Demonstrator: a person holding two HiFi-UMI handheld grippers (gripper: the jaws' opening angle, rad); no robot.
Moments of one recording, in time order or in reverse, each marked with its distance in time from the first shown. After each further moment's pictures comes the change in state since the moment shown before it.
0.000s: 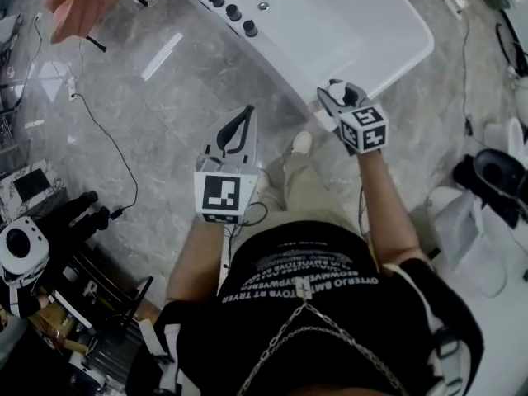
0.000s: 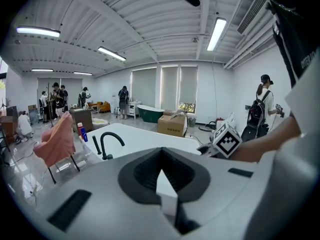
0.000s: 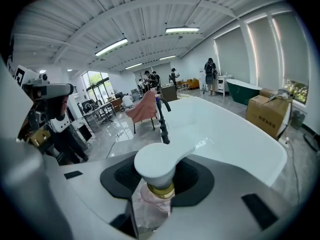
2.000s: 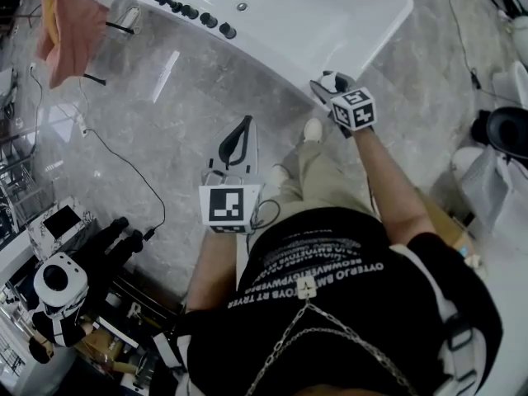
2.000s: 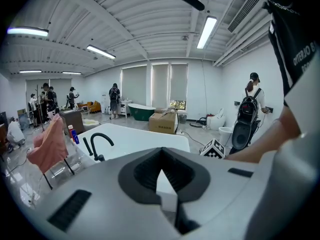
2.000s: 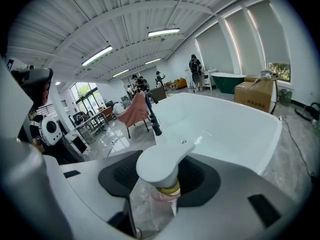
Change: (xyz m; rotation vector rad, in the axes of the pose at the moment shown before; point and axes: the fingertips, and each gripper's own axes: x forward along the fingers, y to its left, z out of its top) left arm -0.018 -0.042 -0.008 0.062 0.034 -0.093; right arm 0.018 -0.024 -0.089 0.168 -0.032 -0.054
